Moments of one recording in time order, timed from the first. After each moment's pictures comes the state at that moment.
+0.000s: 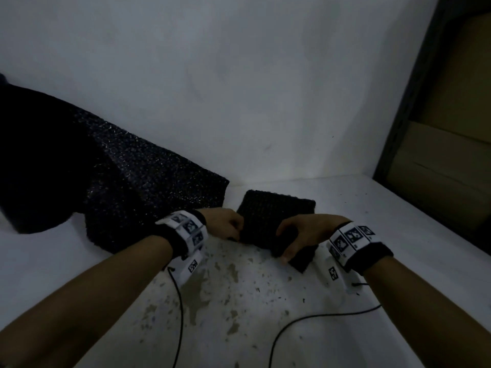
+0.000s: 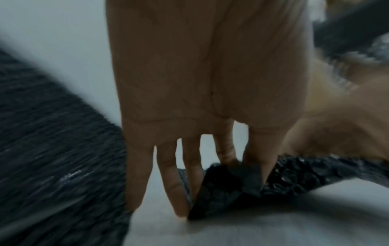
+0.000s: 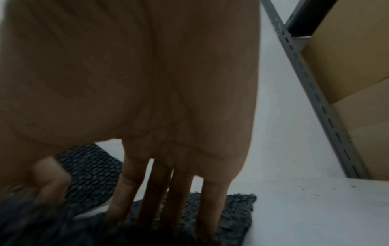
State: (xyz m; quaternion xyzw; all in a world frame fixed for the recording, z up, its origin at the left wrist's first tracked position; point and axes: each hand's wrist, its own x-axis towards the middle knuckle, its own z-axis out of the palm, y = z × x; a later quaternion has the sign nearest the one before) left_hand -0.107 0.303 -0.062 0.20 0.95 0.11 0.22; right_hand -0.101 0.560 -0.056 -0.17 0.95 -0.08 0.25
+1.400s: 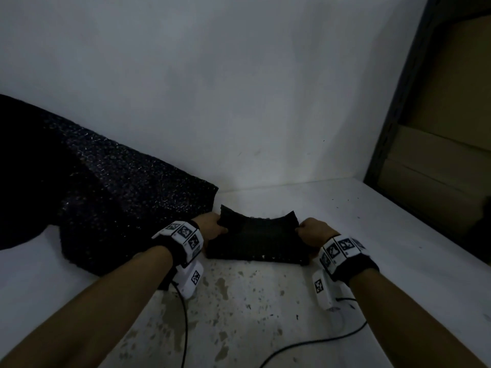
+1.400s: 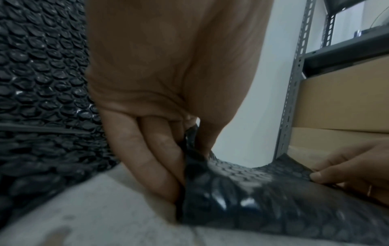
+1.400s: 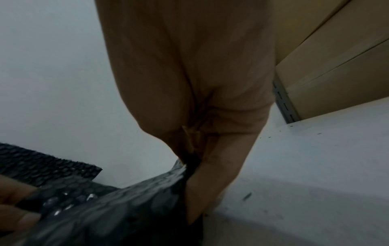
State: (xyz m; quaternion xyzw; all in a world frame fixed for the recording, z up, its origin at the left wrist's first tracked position) left_hand -0.153 0.303 -0.102 0.00 0.97 0.22 0.14; right_hand -0.142 0.585 -0.101 0.07 0.96 -0.23 0.14
